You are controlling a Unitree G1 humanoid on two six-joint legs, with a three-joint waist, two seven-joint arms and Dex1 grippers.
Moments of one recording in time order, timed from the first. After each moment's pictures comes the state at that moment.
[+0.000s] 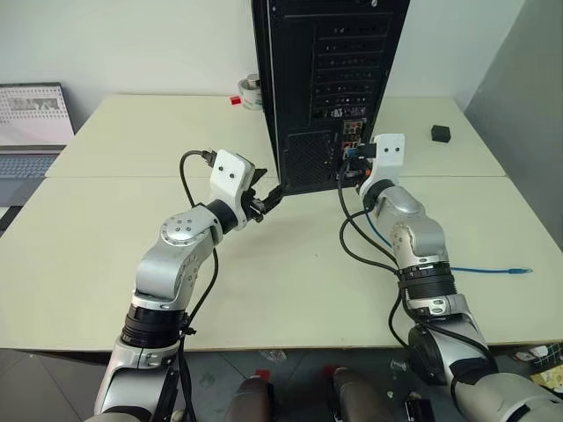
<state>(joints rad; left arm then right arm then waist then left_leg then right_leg) -0.53 0.40 -0.02 -0.18 -0.31 0.56 -0.45 -0.81 -0.09 -0.08 0.31 0.18 0.43 0.09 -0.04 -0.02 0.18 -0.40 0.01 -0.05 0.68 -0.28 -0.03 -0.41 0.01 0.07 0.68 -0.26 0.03</state>
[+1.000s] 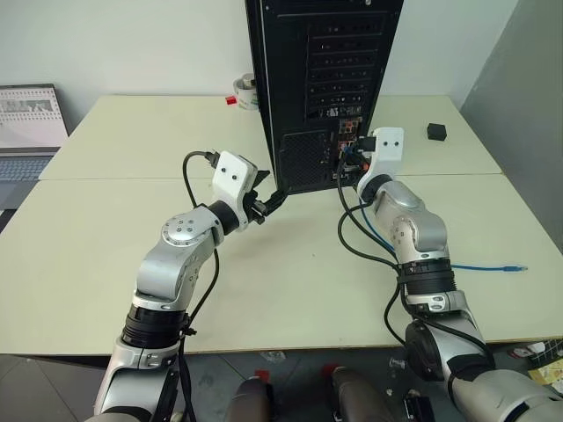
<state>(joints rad) -0.53 0.41 -0.03 -0.18 -0.29 0.56 -0.47 -0.82 -0.09 -0.09 0.25 0.21 0.52 0.09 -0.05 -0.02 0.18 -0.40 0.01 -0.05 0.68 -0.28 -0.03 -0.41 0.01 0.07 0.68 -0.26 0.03</state>
